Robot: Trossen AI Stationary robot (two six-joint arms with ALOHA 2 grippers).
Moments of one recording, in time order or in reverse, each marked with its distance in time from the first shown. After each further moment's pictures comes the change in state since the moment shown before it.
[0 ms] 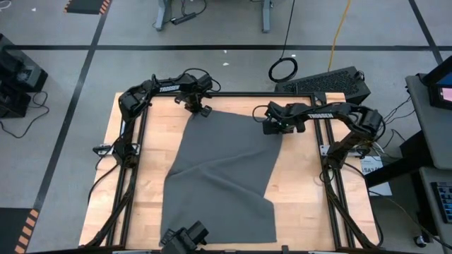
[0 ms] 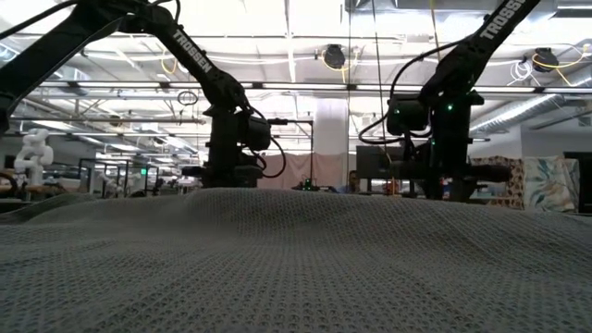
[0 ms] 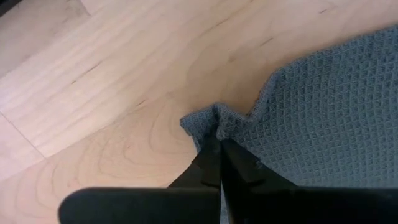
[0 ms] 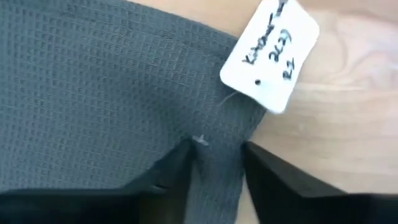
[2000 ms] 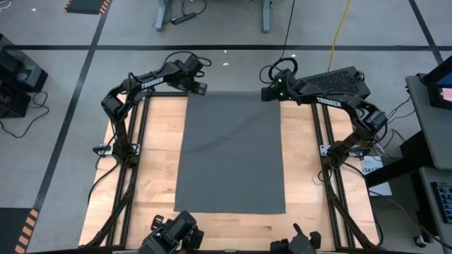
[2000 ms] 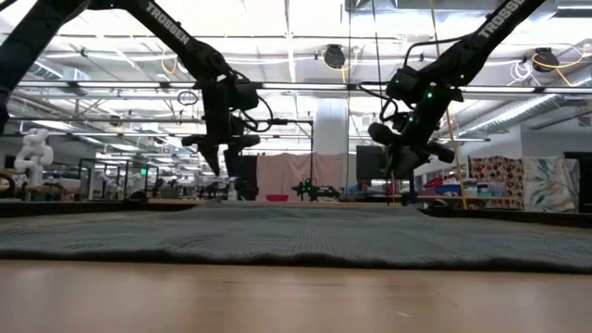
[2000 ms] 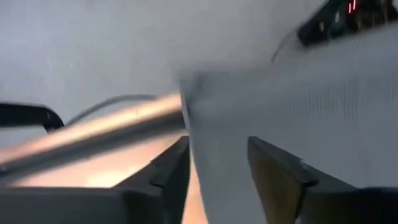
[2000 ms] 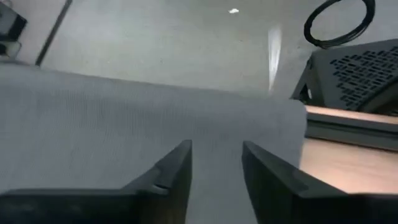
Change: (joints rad) left arm 0.092 -0.194 0.000 0.168 -0.175 -0.045; right arm -0.275 -0.039 0.164 0.349 0.002 -0.397
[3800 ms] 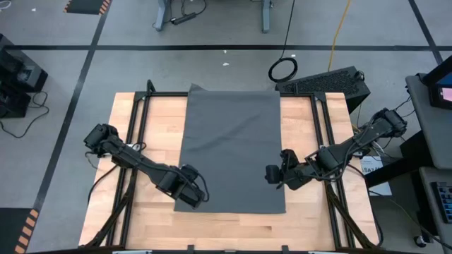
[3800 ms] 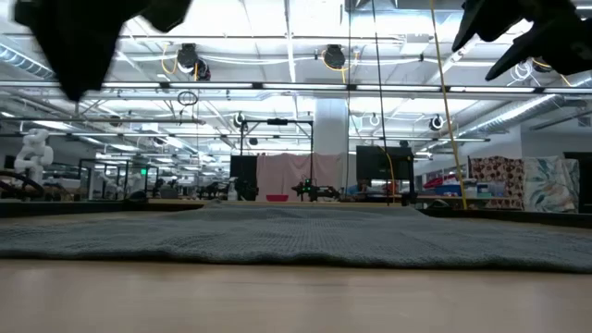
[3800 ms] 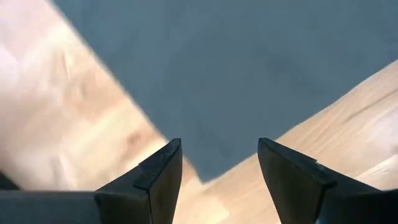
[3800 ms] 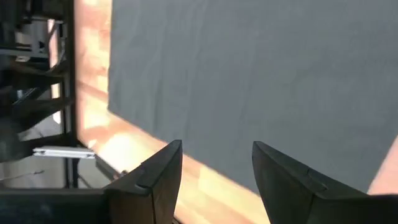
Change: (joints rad) left arm -1.348 -0.186 -0.100 -0.402 0.127 -1.051; right arm 1.337 -0.334 0.000 -0.424 0.191 1.311
